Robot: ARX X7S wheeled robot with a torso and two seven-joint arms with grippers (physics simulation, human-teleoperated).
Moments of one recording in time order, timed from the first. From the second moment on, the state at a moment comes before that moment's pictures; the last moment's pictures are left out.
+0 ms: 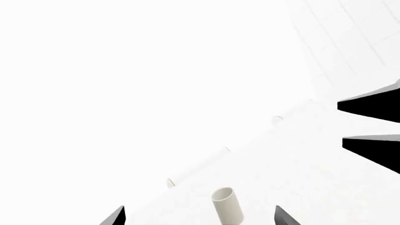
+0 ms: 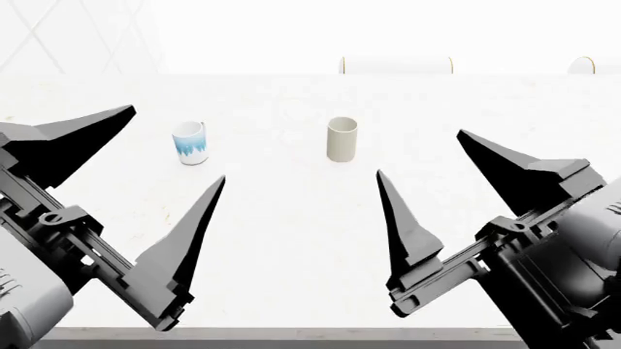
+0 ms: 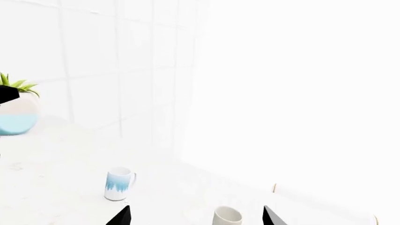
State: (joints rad) left arm -0.43 -1.03 -0.15 0.99 -1.24 -0.66 -0.19; right arm 0.58 1.09 -0.40 -0.99 1.19 0.37 0.60
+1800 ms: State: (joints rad) left arm -1.15 -1.05 0.40 0.48 -1.83 -1.01 -0.53; right arm 1.38 0.79 -0.75 -0.36 1.52 1.01 0.33
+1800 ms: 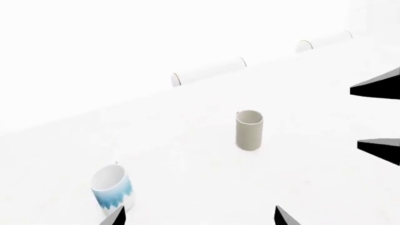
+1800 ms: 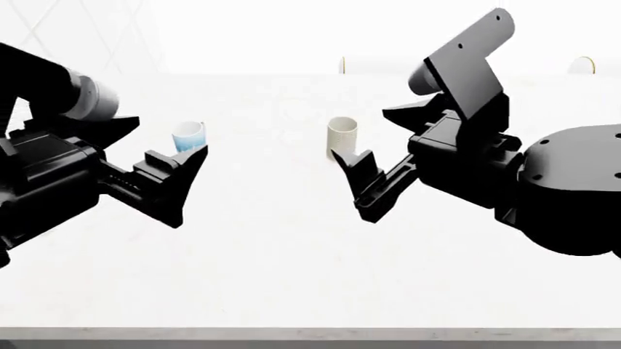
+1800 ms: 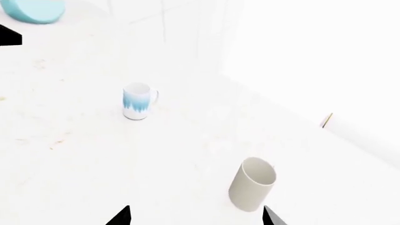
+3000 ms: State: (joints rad) left arm -1.08 -0.87 0.52 0.35 -1.54 -0.94 -0.62; right arm 1.33 0.74 -0.80 -0.30 1.36 0.95 0.36
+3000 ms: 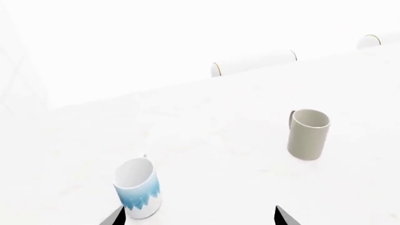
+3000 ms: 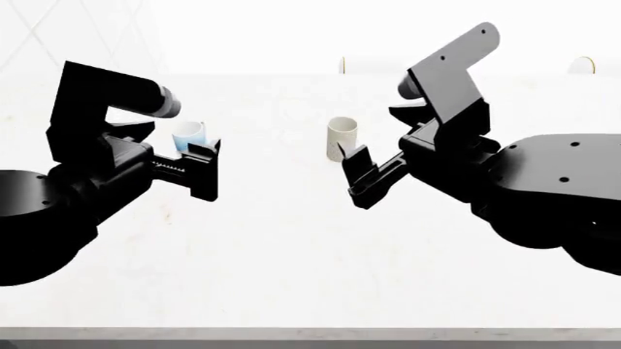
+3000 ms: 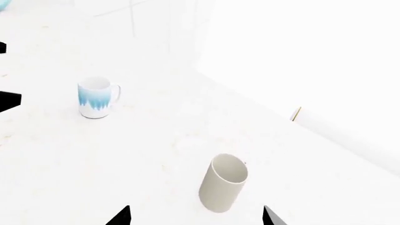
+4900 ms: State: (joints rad) left arm -1.09 -0.72 0.63 0.09 -1.27 -0.86 -0.64; right arm 1.28 0.73 -0.83 -0.30 1.31 0.91 0.33
